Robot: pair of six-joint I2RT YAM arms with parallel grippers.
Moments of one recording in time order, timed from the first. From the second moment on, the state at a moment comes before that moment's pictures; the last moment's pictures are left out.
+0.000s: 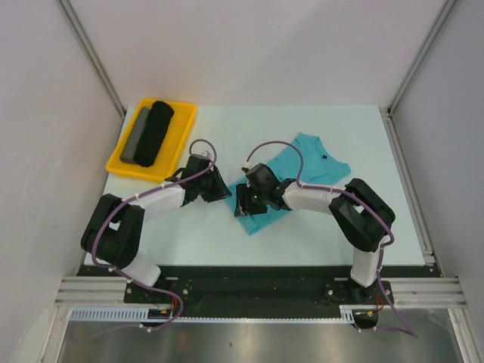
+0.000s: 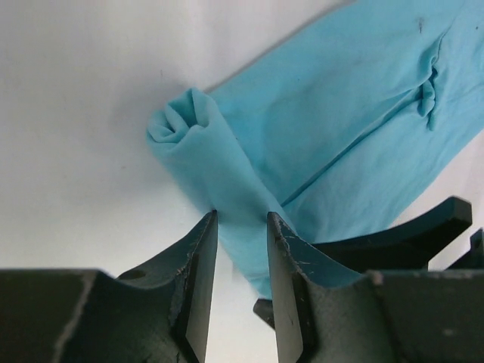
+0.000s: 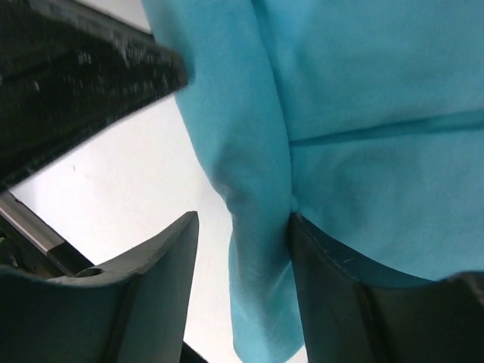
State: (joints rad) left arm -0.43 1.56 0.82 -0.12 0.16 -0.74; right arm 0.82 1.86 1.12 -0.14 -0.20 0.62
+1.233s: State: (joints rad) left arm -0.44 1.57 0.85 -0.14 0.13 -0.74; right arm 0.87 1.70 0.96 -0.25 -0.16 0.64
